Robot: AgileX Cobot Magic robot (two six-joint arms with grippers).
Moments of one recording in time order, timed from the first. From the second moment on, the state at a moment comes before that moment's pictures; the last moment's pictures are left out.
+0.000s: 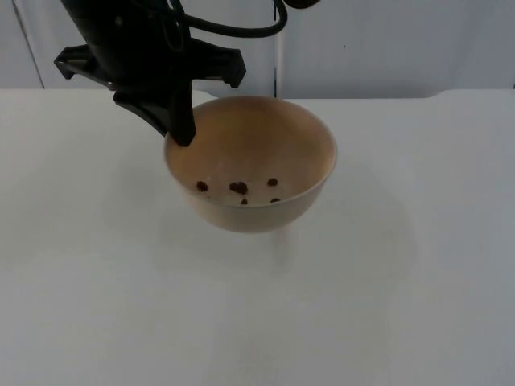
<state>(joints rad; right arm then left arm) 1.08 1.90 -1.84 -1.12 1.22 -0.02 -0.40 1.83 -1.39 -0.18 0.94 0.04</state>
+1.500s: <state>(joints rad) 1.03 1.90 -1.84 -0.92 1.23 0.14 -0.40 1.83 -1.39 -0.18 0.94 0.05</state>
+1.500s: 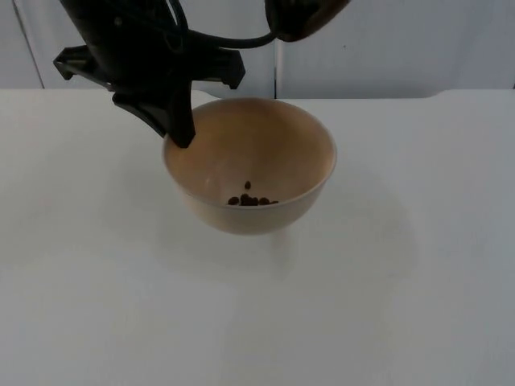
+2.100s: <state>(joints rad) 0.78 1.80 -1.84 -0.43 1.23 0.13 -0.40 1.83 -1.39 -0.18 0.94 0.05</state>
